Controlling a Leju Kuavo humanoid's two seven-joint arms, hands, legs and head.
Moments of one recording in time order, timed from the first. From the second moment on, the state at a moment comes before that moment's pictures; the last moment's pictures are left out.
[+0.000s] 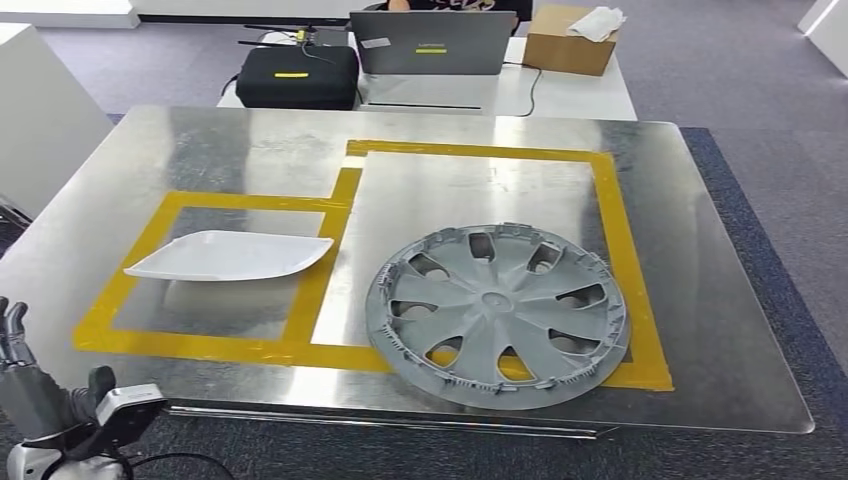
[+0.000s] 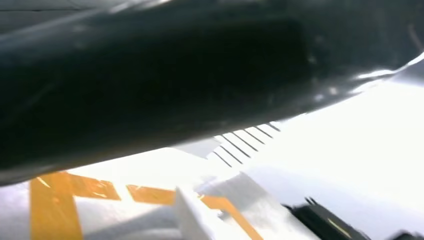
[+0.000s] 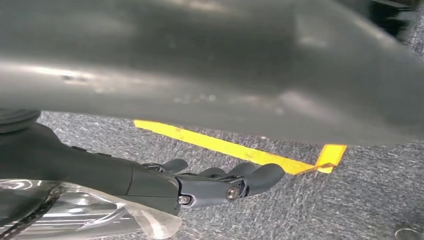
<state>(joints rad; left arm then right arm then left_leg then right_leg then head) 0.19 -0.09 0.19 -1.60 -0.47 0.69 -0.68 -0.04 0.21 -1.17 -0.19 1.37 -0.08 -0.32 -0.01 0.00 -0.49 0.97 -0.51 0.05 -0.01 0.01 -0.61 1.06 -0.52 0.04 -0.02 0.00</state>
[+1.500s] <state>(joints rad) 0.12 -0.19 0.53 -1.48 -0.11 0.50 -0.69 -0.05 0.22 -1.25 -0.19 1.24 -0.07 -0.34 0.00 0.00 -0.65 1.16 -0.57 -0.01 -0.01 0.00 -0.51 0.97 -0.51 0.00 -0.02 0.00</state>
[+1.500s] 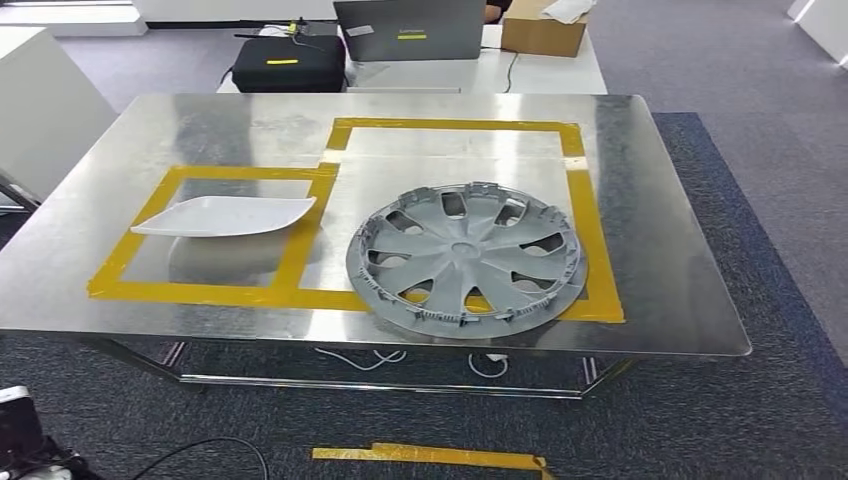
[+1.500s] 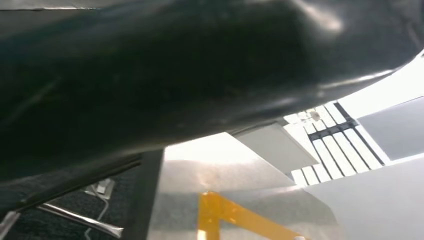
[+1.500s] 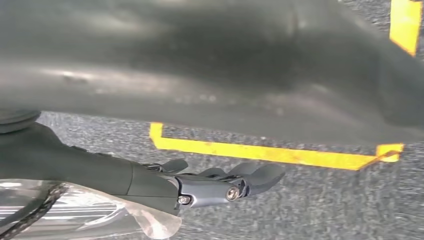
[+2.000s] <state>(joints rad) 0.04 -0.19 0.60 -1.17 -0.08 0.39 -0.69 -0.05 0.22 -1.27 -0.19 1.24 -0.06 -0.33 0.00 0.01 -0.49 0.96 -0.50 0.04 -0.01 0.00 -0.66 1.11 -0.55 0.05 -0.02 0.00</state>
